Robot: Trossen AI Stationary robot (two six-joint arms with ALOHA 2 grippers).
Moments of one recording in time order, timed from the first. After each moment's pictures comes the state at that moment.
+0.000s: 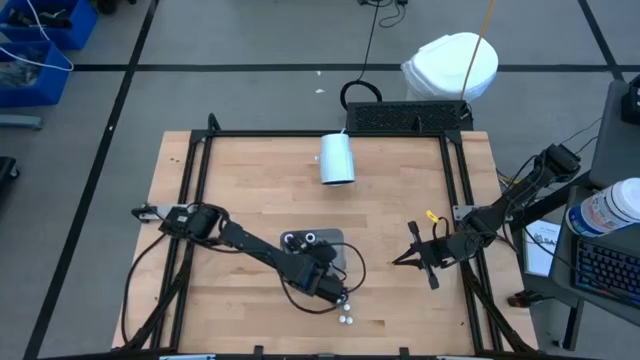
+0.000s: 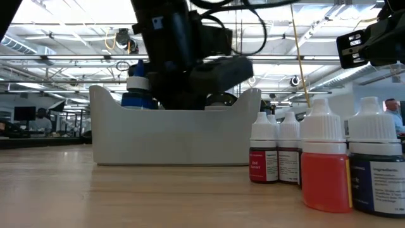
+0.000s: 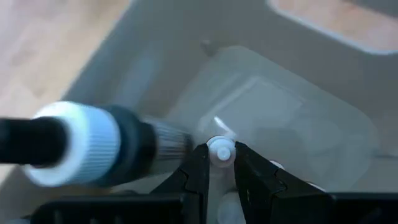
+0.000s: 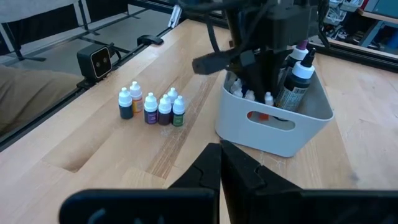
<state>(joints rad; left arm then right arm) -0.40 2.25 1.78 -1.05 -0.58 -1.06 0.66 0.83 0.22 0.25 0.36 0.02</state>
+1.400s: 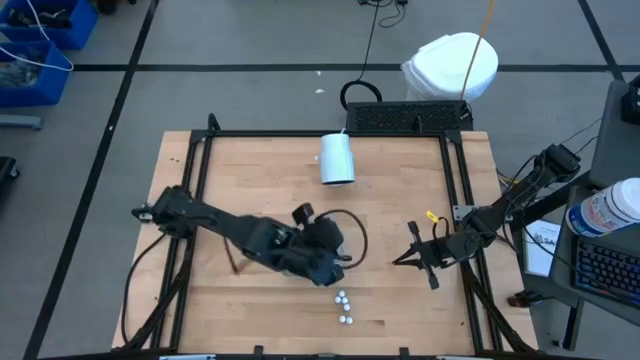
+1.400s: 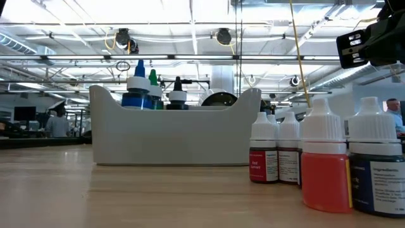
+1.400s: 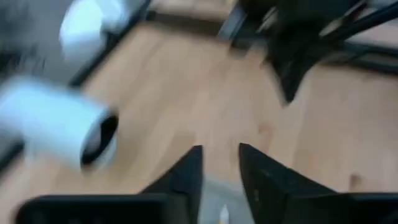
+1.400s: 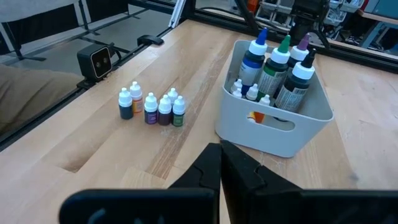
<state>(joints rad) -0.40 1.95 2.08 -0.99 -0.65 -0.55 0.66 0.83 0.22 0.25 0.36 0.01</state>
